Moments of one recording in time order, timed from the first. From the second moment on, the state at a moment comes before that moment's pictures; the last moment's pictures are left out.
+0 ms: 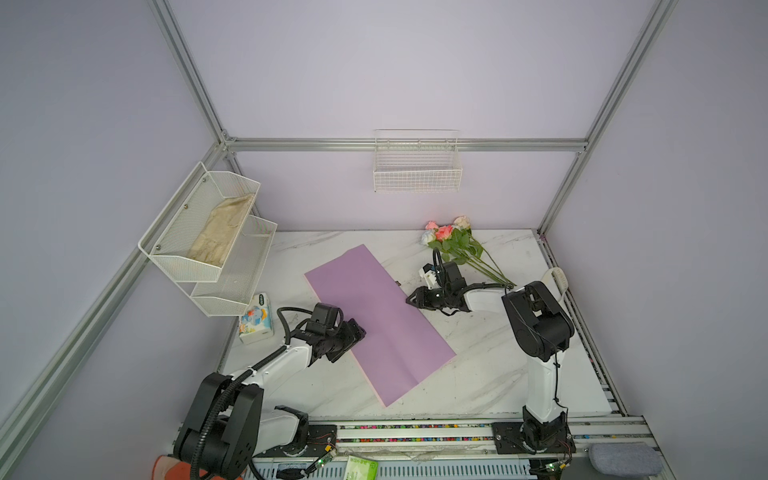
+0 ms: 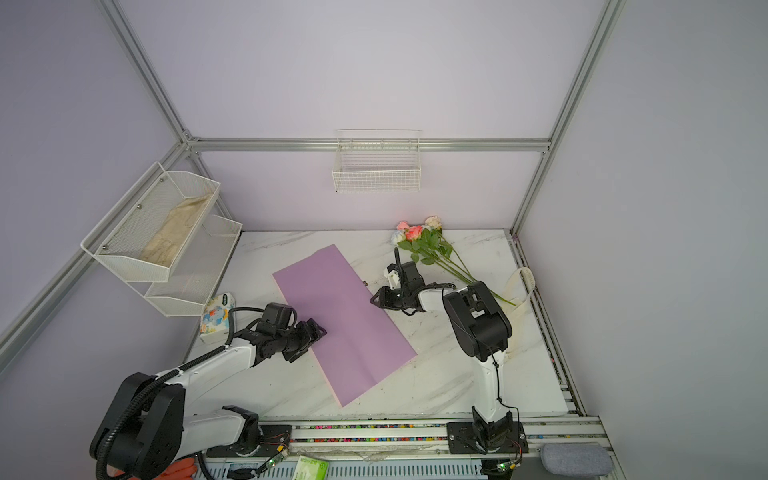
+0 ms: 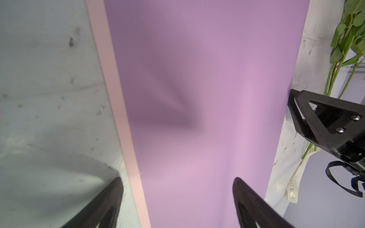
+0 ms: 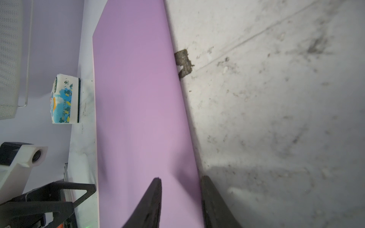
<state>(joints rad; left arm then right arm) -0.29 1.23 0.54 -0.32 0.23 -0.93 0.48 2.04 1.16 0.05 -0.54 0.54</state>
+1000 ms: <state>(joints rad) -0.30 1.31 0.54 -0.21 0.29 -0.93 0.48 2.04 1.16 0.05 -0.54 0.54</state>
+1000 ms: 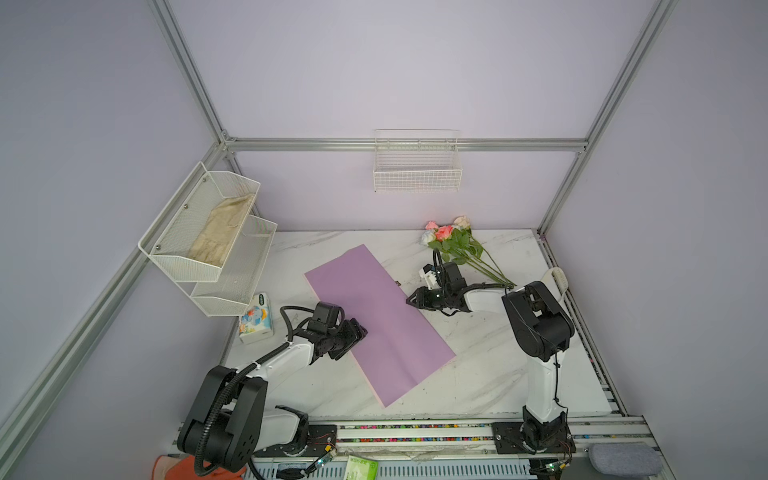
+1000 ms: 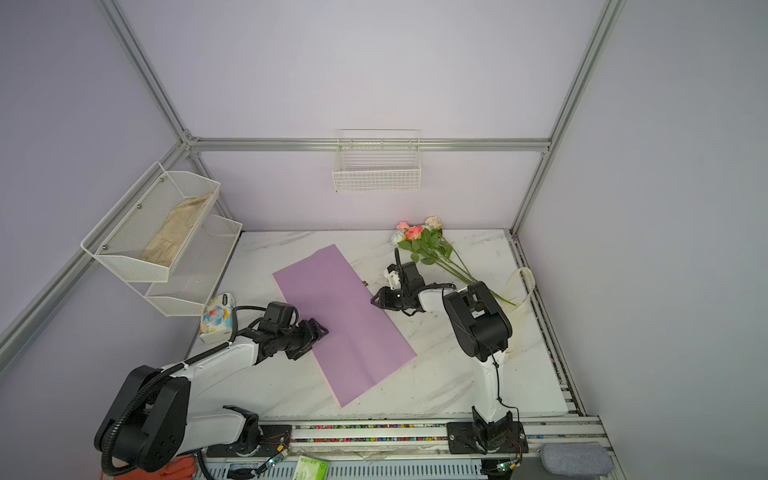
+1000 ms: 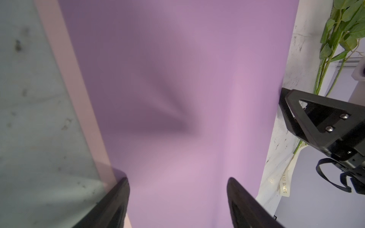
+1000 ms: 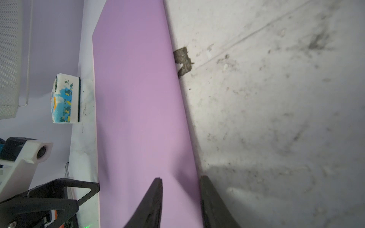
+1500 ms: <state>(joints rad) -0.30 1.36 0.54 -0.09 0.34 -0.95 0.48 1.99 1.13 0.02 -0.55 0.54</state>
